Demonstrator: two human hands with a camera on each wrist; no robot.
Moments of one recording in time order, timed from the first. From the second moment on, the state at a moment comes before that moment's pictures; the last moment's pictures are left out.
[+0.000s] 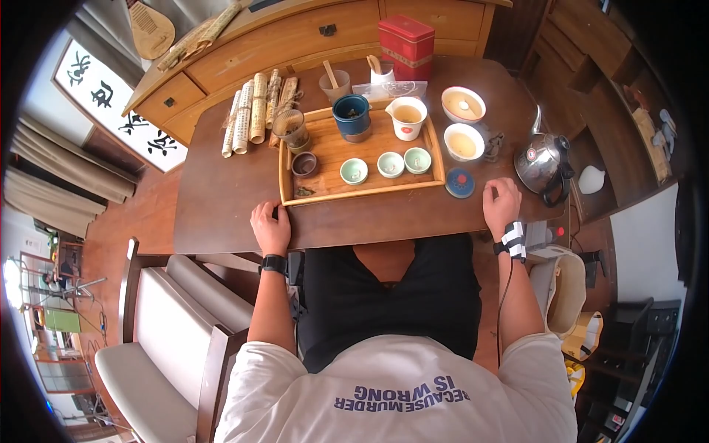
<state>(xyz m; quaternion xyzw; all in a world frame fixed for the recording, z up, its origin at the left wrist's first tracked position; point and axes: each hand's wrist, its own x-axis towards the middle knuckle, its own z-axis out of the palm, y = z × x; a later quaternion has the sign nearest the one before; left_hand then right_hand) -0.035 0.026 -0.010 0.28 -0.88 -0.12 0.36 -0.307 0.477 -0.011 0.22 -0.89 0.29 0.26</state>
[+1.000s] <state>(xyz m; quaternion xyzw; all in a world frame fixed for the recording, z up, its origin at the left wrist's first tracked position) 0.139 0.137 -0.009 0.35 -0.82 -0.37 0.25 -0.308 0.479 -0.014 0.23 -0.89 0.31 0.26</state>
